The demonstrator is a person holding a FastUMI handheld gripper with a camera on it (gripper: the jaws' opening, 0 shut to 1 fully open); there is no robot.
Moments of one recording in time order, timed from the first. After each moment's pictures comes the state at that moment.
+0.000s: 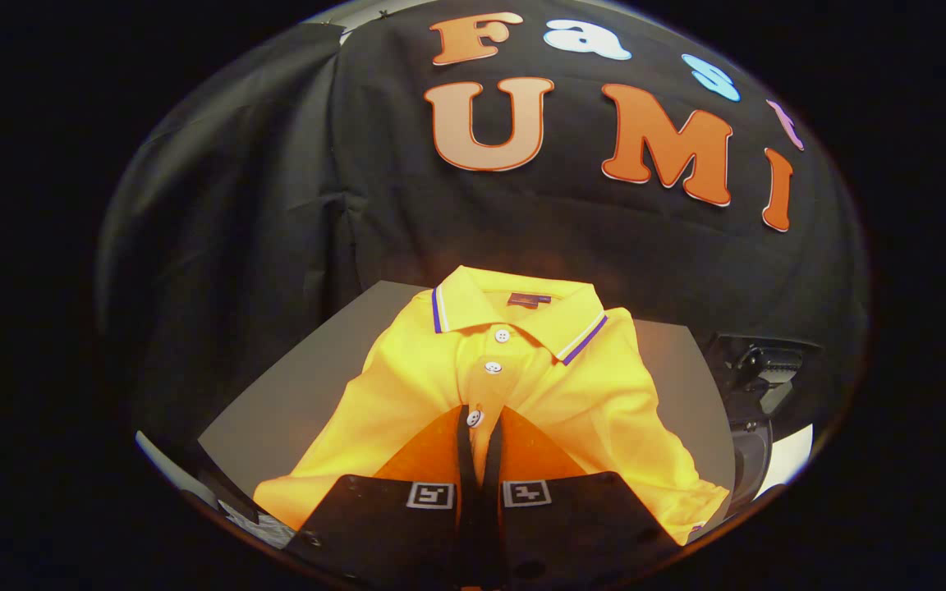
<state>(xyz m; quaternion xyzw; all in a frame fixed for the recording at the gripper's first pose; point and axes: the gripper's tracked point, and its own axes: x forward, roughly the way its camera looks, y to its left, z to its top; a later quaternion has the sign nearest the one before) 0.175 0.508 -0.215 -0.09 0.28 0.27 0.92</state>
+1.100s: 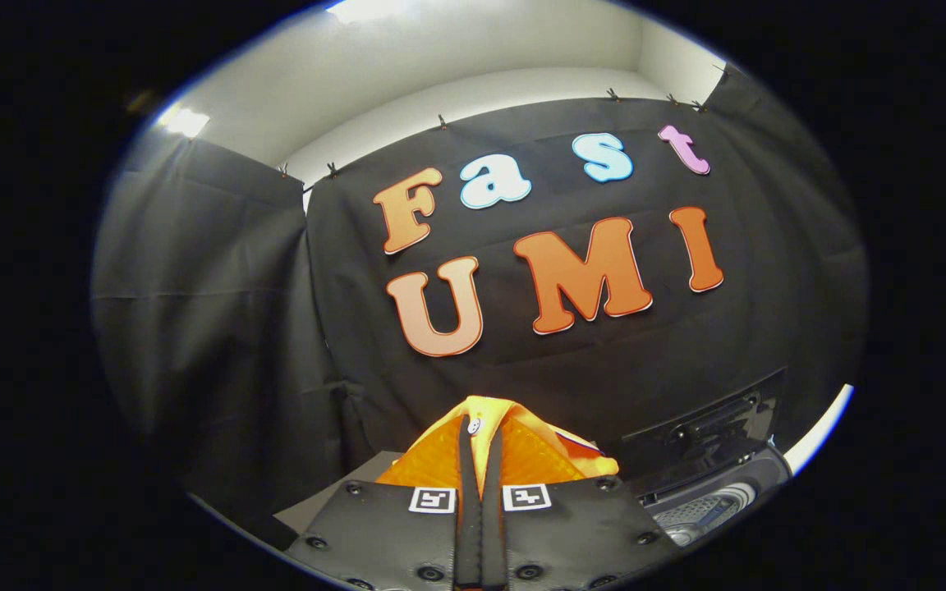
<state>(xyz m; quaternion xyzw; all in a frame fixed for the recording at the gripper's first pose) 0.159 0.372 -0.025 0.08 0.02 0.26 0.96</state>
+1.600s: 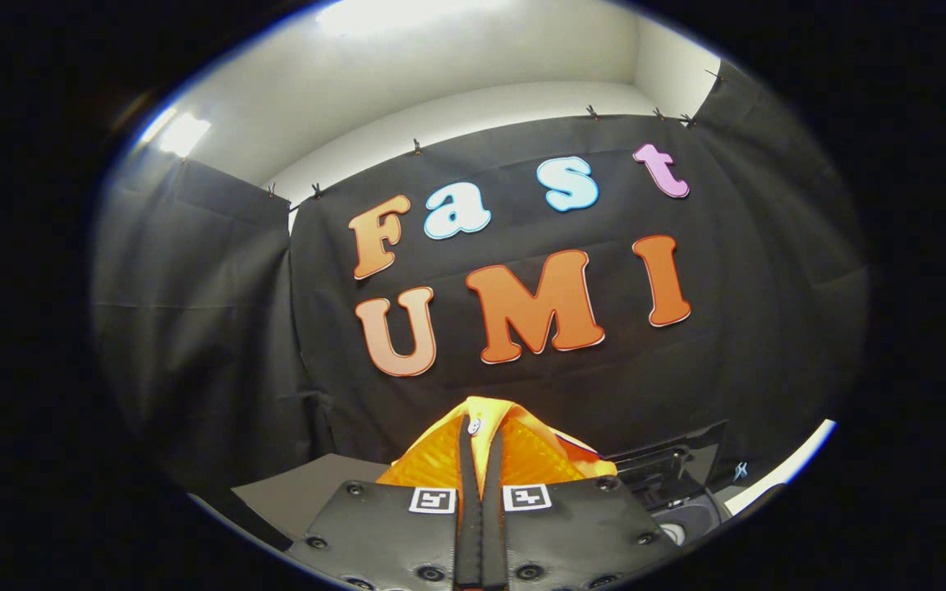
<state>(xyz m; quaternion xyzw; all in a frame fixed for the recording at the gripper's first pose) 0.198 0.204 0.003 0.07 0.00 0.24 0.97</state>
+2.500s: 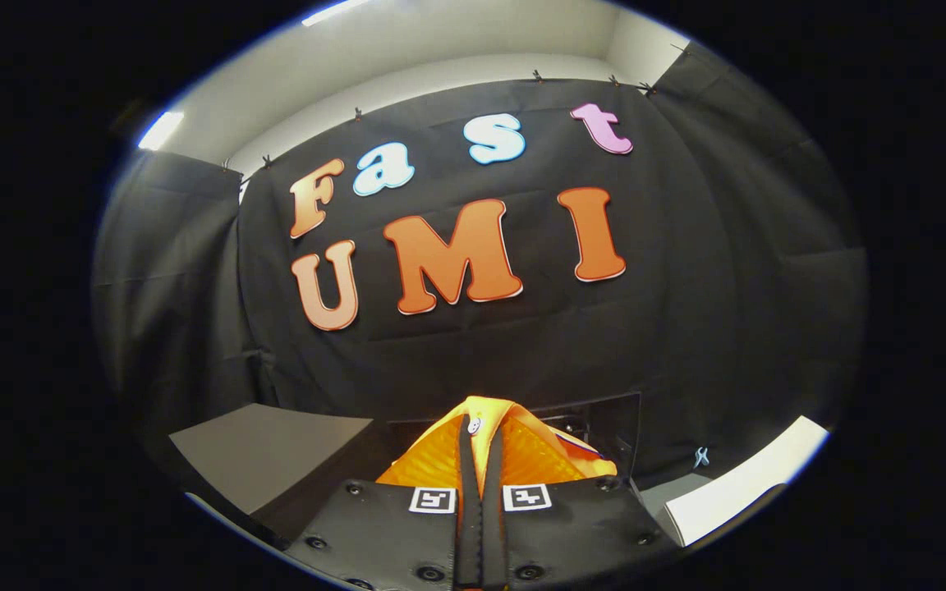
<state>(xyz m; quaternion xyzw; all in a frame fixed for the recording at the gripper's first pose) 0.269 0.061 -0.112 0.06 0.07 0.19 0.98</state>
